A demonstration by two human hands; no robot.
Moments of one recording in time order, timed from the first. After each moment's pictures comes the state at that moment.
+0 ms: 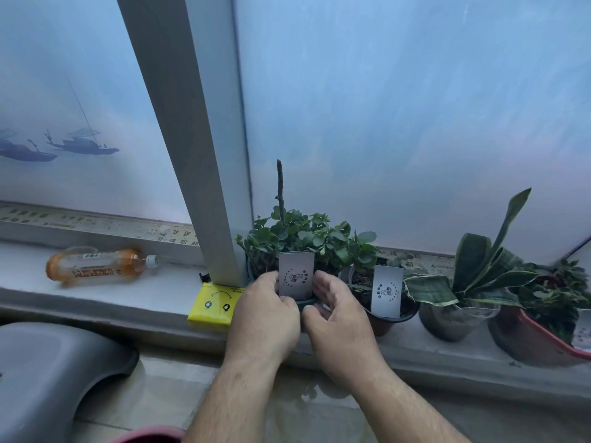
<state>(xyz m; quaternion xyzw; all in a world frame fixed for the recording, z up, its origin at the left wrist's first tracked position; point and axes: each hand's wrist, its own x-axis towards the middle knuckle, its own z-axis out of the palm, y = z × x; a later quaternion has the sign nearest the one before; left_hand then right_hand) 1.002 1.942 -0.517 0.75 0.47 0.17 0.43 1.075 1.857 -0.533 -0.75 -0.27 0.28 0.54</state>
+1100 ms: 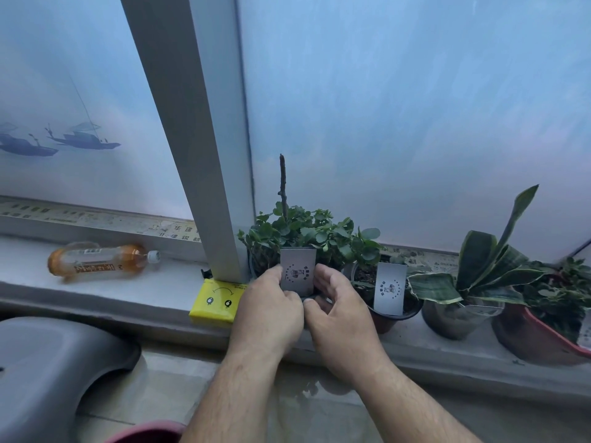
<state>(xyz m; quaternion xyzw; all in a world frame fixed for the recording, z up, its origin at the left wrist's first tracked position) 1.004 1.943 -0.514 0.75 0.46 0.16 0.45 1.081 1.862 -0.543 -0.75 -0.29 0.25 0.54</state>
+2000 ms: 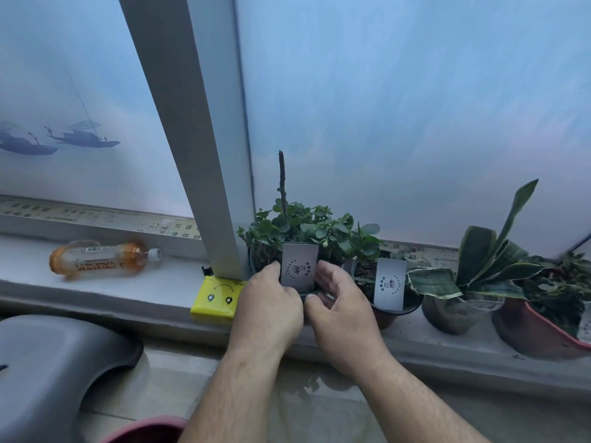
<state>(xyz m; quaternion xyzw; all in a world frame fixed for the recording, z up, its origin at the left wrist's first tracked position) 1.004 1.943 -0.515 0.77 0.48 0.16 0.39 1.079 1.858 -0.536 -0.74 -0.28 0.26 0.55</state>
